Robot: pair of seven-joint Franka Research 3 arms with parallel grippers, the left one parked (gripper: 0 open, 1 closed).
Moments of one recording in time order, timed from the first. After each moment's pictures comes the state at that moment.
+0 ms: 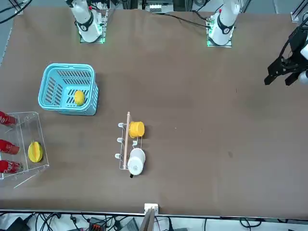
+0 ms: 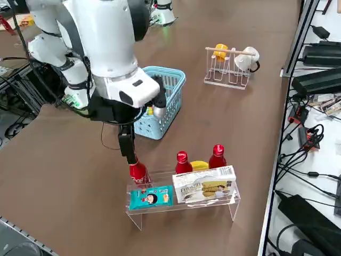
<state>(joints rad) -0.44 0.45 -0.07 -1.27 -0.08 1.75 -0.98</state>
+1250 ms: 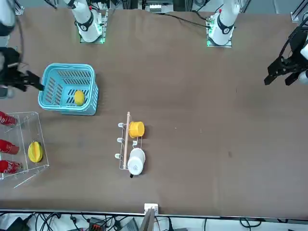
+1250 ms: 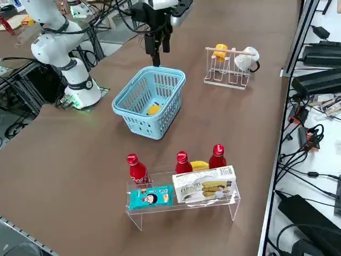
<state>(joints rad) -0.02 -0.02 -0.04 -1.85 0.00 1.77 -0.07</state>
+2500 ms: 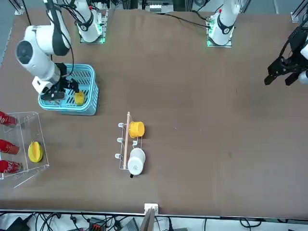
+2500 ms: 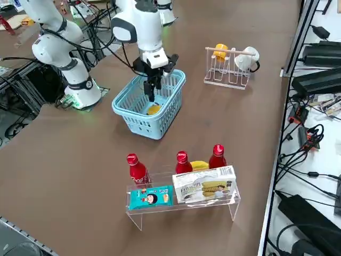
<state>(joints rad) 0.04 -0.03 -0.04 -2.45 -0.05 2.35 -0.05</state>
